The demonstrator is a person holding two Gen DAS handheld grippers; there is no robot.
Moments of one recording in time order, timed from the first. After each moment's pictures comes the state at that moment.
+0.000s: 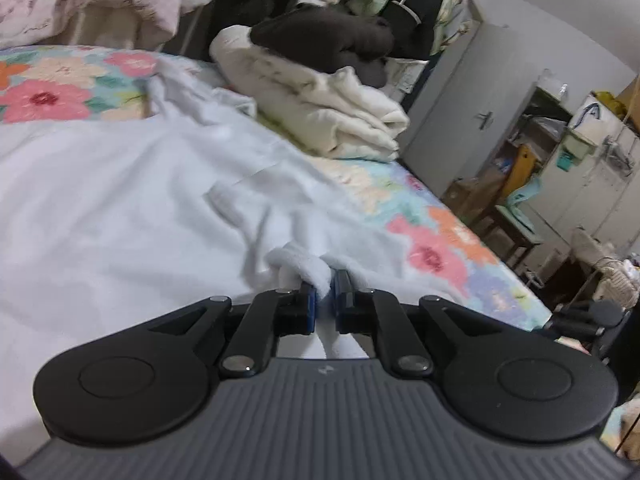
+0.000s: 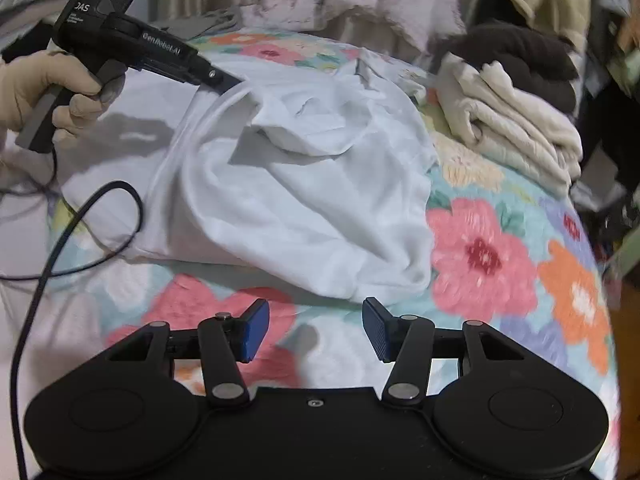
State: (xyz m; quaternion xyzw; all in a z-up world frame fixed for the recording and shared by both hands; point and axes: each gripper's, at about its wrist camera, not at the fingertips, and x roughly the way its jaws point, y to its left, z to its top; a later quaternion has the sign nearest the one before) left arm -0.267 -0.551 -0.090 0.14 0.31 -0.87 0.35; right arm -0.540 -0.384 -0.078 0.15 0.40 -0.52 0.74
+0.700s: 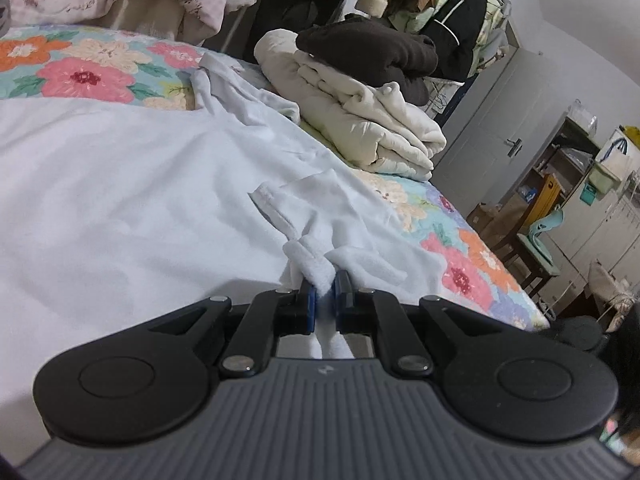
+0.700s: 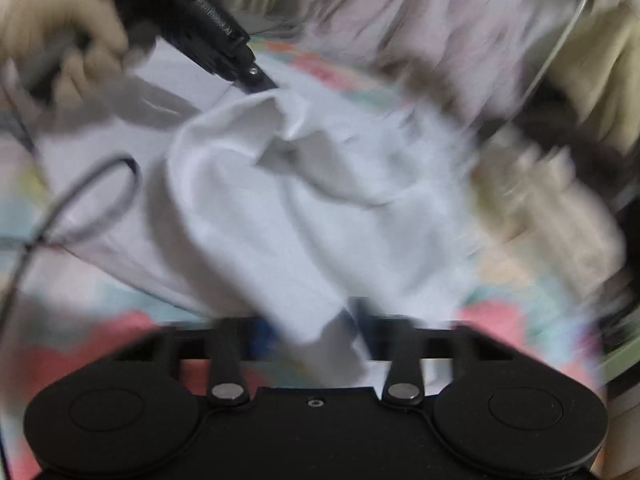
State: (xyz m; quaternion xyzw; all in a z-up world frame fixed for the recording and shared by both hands) left arm -0.251 -0.568 -0.100 0.12 0.35 -0.85 0.38; right arm -0.513 -0.441 -0.107 0.11 0.42 -0.44 0.78
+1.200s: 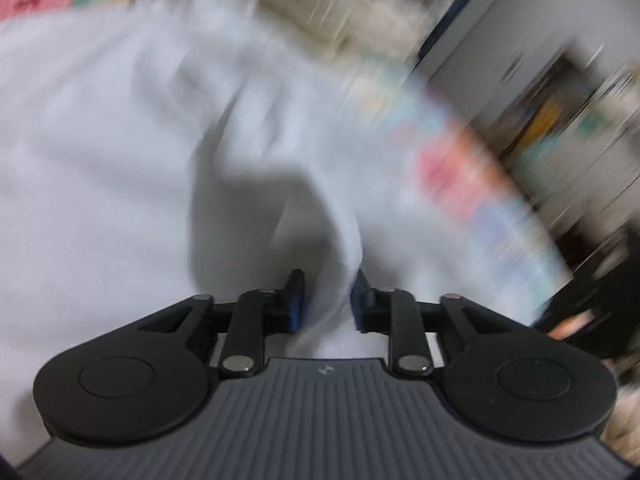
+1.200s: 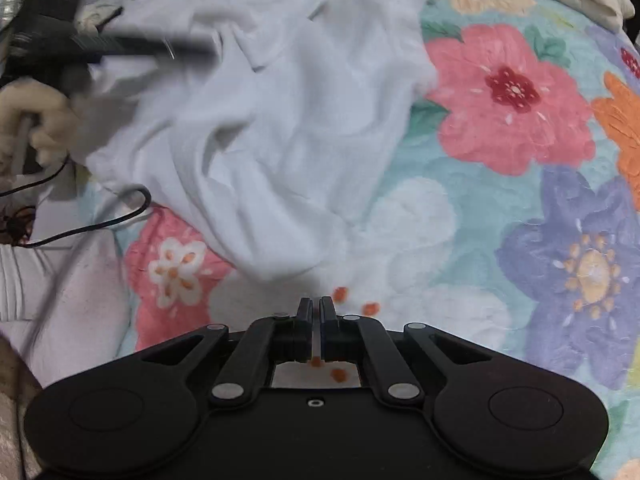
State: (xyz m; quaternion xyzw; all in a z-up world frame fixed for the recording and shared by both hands) left arm -0.329 -0.545 -0.131 0.27 0.38 -0.82 0.33; right arm -0.614 -0.420 -0.108 0.39 0.42 -0.41 0.71
